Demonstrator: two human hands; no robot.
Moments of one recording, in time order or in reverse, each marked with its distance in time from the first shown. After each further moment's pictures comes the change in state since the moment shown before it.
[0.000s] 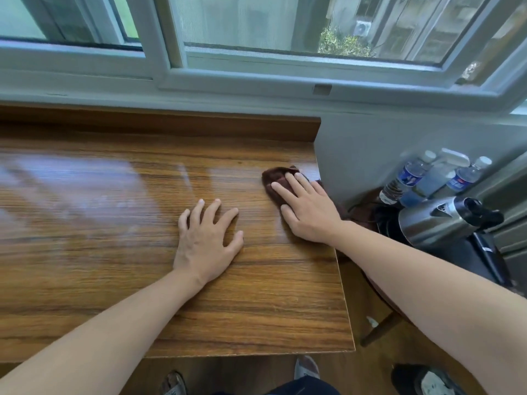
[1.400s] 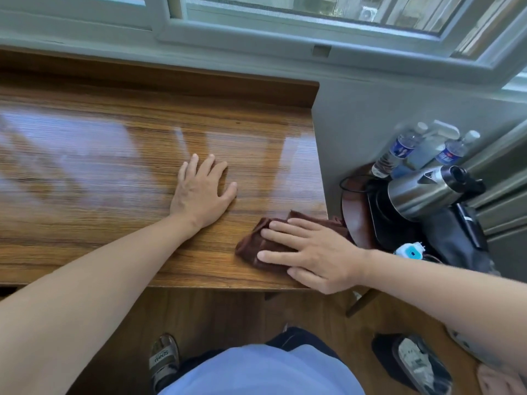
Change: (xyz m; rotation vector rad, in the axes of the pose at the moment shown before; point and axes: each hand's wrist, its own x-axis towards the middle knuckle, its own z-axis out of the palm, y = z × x) left_hand -0.005 0.002 0.009 -0.086 0.082 -0.038; right_hand -0.159 -0.041 -0.010 -0.024 -0.189 -0.626
